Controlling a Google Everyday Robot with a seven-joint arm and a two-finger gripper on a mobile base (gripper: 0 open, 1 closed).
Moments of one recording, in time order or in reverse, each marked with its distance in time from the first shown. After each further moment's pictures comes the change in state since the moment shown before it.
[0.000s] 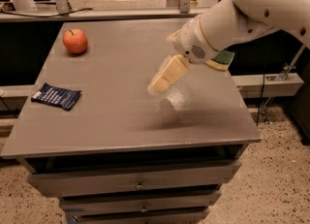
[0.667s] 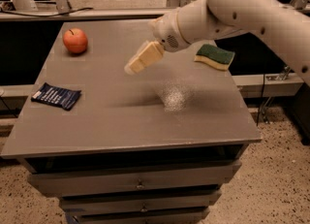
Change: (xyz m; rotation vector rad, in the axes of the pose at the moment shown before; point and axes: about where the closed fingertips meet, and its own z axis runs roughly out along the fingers) arm -0.049 -0.056 0.050 0.067 -0.187 -0.017
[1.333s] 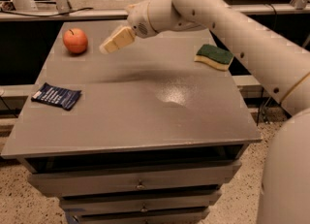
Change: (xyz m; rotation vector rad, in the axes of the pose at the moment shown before) arm -0.047 -0.063 0.083 0.035 -0.157 -0.026
